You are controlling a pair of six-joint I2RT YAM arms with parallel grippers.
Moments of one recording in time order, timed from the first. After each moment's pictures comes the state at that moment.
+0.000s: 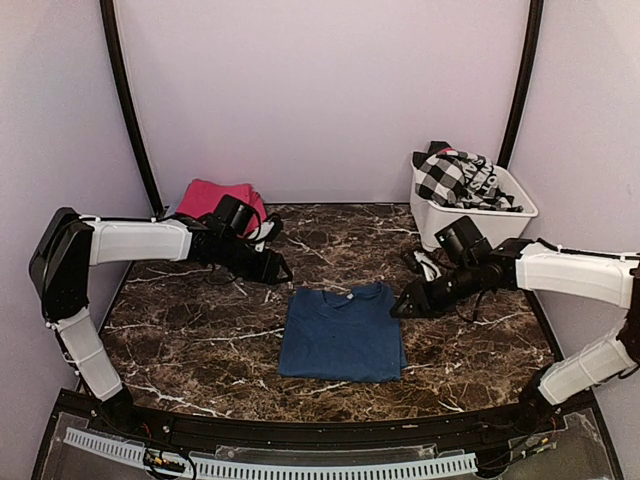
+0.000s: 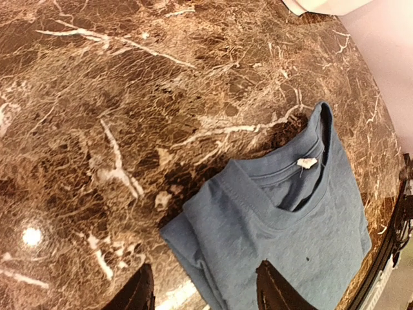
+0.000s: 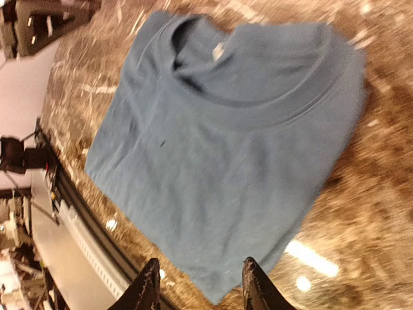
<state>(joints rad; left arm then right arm) -0.59 1.74 1.18 -0.33 0.31 -0.27 0.66 1.34 0.83 -0.50 -0.49 0.42</state>
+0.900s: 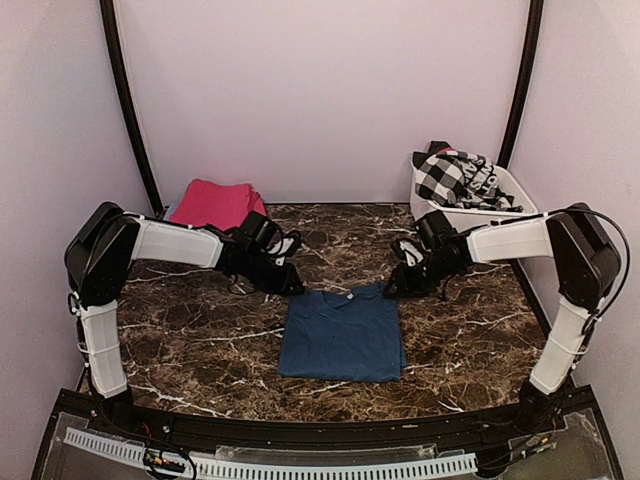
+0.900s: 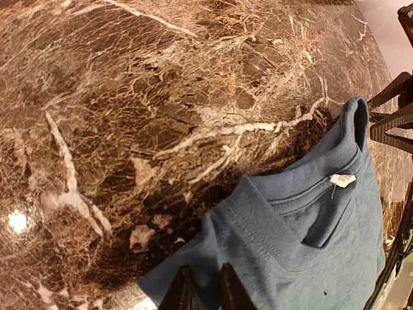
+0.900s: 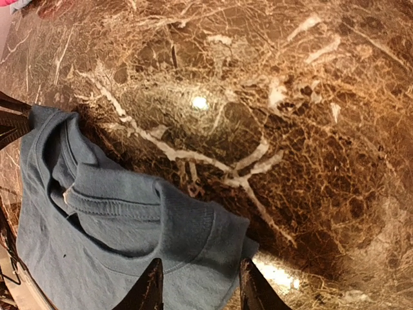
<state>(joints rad) -0.64 1.97 1.26 -0.23 0.35 -0.34 0.48 1.78 1.05 -0.35 -0.39 0.30</state>
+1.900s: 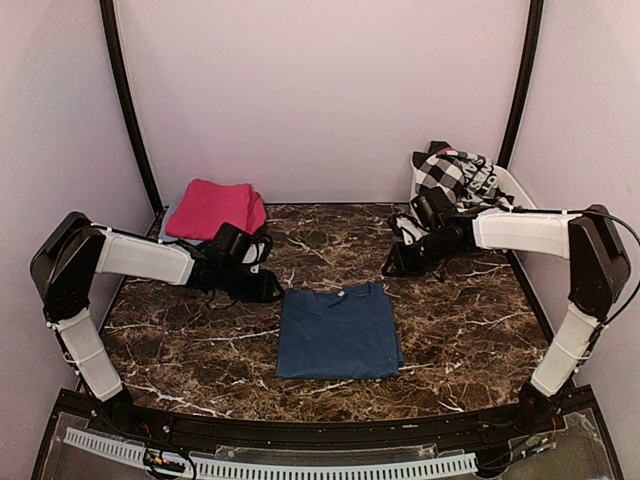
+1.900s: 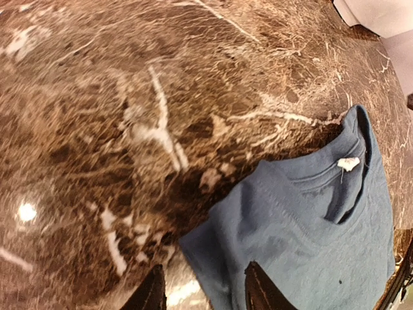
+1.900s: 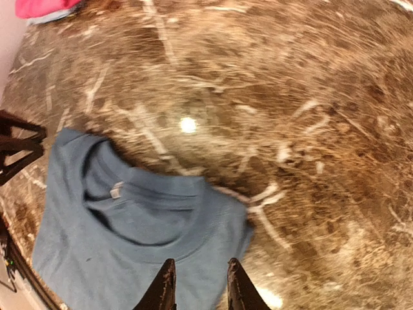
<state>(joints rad) -0.62 1.80 1.02 -0.10 0.20 -0.45 0.50 1.75 1.18 -0.43 -0.30 0.26</state>
